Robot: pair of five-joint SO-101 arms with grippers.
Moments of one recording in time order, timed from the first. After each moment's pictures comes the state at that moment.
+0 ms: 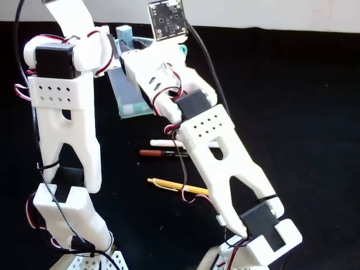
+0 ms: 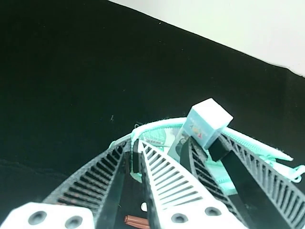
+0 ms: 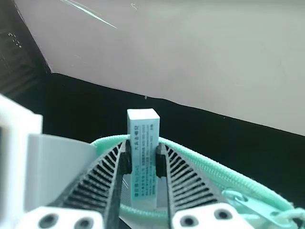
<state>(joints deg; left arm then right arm) -0.2 16.8 -57.4 100.4 26.2 -36.0 -1.9 -6.5 30.8 -9.8</state>
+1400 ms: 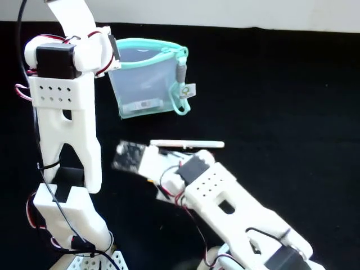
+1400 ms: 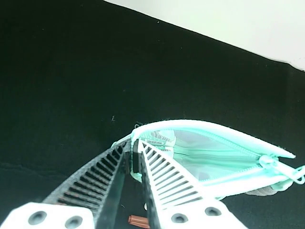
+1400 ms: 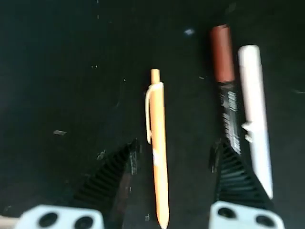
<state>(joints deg) 0.0 16.8 -57.4 100.4 24.5 -46.9 -25.7 46.8 57.9 34.3</state>
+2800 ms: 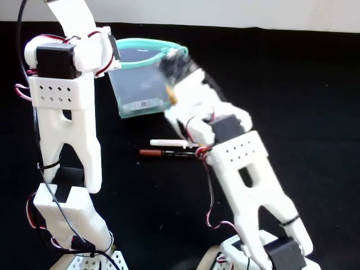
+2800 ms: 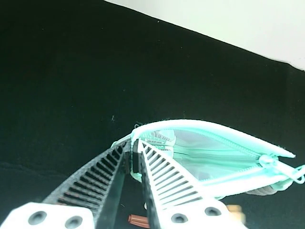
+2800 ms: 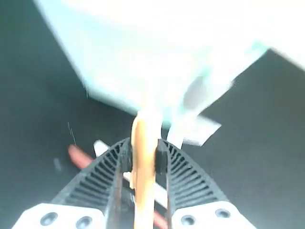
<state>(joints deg) 0.0 16.8 -57.4 100.4 24.5 -29.4 -22.7 11.2 56.0 11.0</state>
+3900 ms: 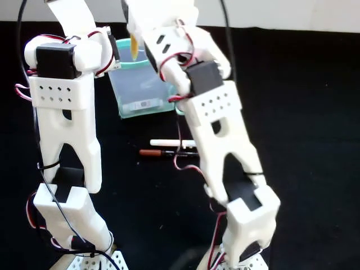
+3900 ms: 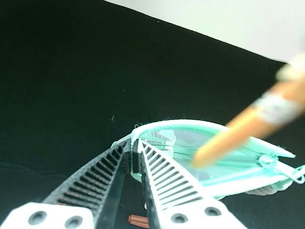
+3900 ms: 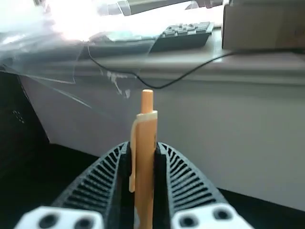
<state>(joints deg) 0.0 16.8 -57.4 100.4 24.5 -32.0 18.2 -48.4 39.6 -10.9</state>
